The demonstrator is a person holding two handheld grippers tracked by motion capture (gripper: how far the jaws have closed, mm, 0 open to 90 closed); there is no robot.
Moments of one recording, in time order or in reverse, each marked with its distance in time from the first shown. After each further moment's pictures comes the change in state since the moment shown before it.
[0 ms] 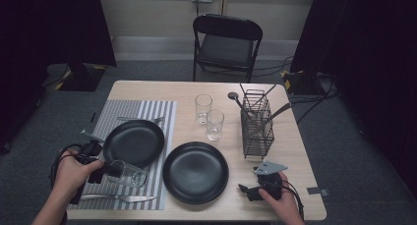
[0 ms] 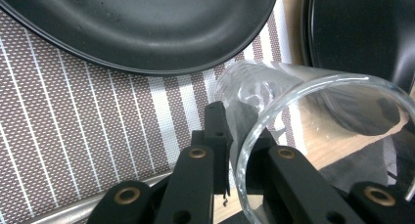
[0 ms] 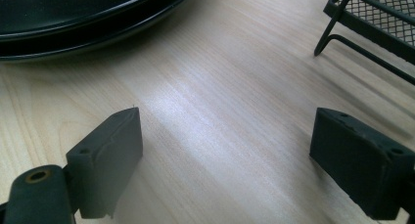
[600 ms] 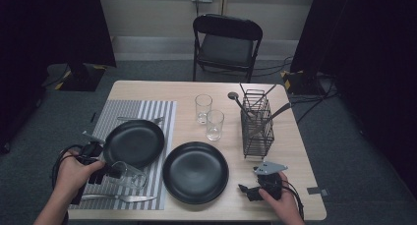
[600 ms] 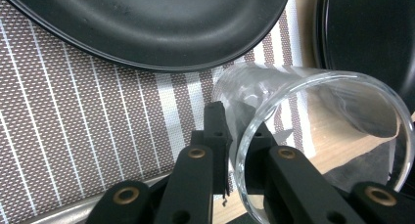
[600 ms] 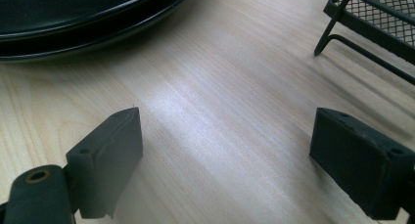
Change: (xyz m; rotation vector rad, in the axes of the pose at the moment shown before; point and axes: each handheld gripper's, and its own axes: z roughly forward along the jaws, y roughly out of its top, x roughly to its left) left arm 0.003 0.001 0.003 0.012 0.016 -0.015; right arm 0.000 0.000 0.000 0.000 0.000 0.000
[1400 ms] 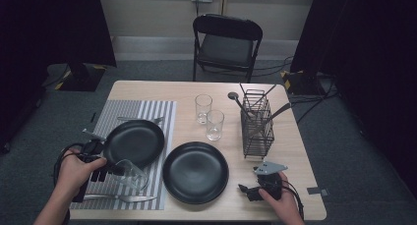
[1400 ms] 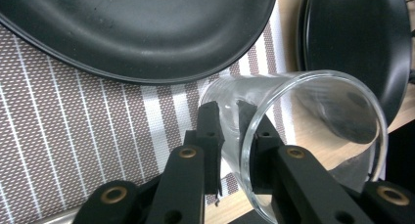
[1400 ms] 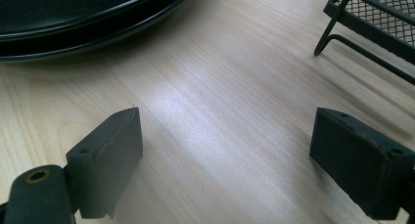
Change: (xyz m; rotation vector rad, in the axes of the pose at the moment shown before) left arm -0.006 0.004 -0.001 -0.032 -0.034 -0.024; right arm 0.000 0.000 0.000 0.000 0.000 0.000
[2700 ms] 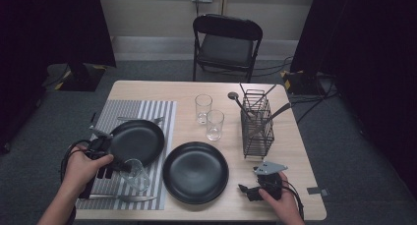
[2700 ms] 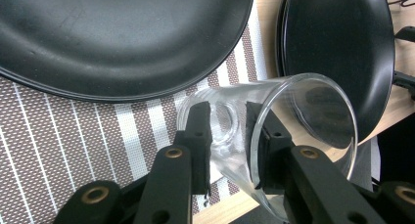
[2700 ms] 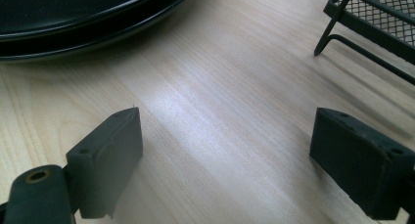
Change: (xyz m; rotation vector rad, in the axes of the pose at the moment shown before) left arm -0.016 0.009 0.005 0.005 -0.007 0.025; right arm 0.000 0.000 0.000 0.000 0.000 0.000
